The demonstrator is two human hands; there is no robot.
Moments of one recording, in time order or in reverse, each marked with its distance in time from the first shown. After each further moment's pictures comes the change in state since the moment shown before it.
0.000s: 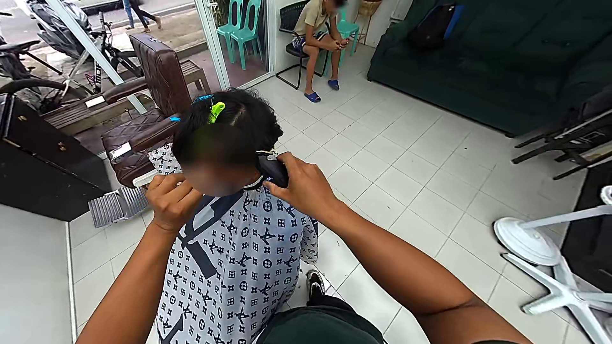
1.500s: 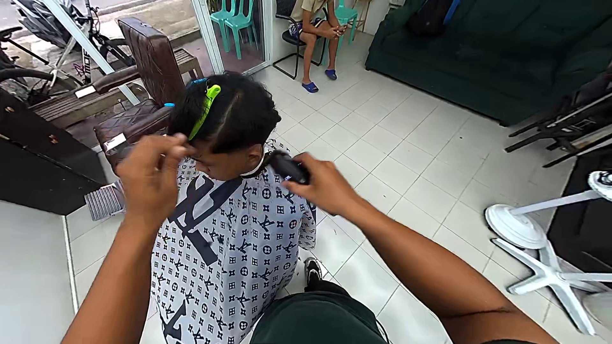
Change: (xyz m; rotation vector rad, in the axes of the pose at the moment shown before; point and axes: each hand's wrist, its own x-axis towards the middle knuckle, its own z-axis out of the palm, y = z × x) left_hand 0.060 0.016 -0.055 -0.513 -0.177 -0.529; right_hand -0.038 0.021 -0.023 0.202 -0.184 0.127
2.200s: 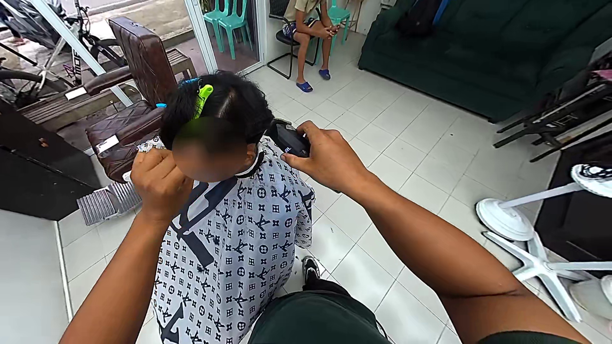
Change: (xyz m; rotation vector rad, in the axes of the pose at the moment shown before) left_hand -0.010 -0.033 0.034 0.371 0.140 0.401; right_hand 0.026 -0.026 -0.041 -0.256 0.062 0.054
